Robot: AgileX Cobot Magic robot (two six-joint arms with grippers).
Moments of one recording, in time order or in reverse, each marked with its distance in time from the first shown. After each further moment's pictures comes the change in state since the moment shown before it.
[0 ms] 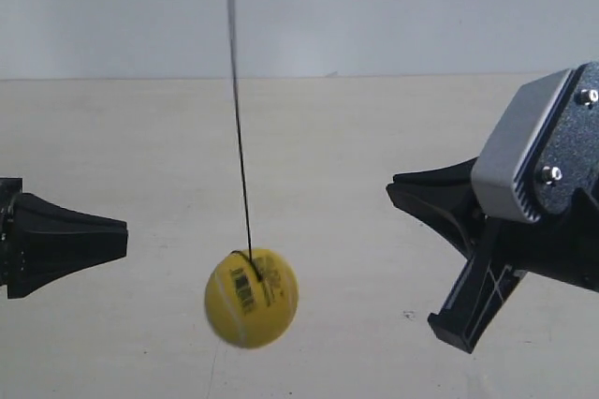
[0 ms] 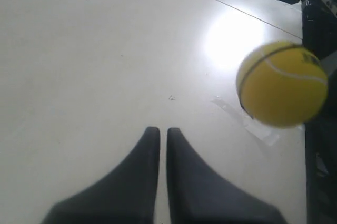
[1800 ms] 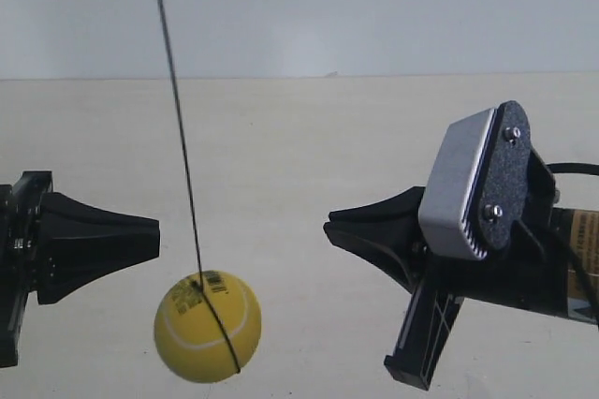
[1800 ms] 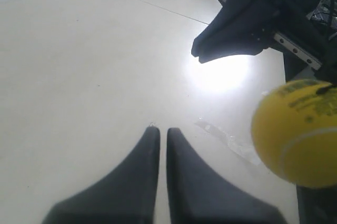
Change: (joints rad) left arm -0.139 -0.011 0.033 -0.140 0.000 0.103; right arm 0.000 0.202 0.004 -0.021 -0.291 -0.047
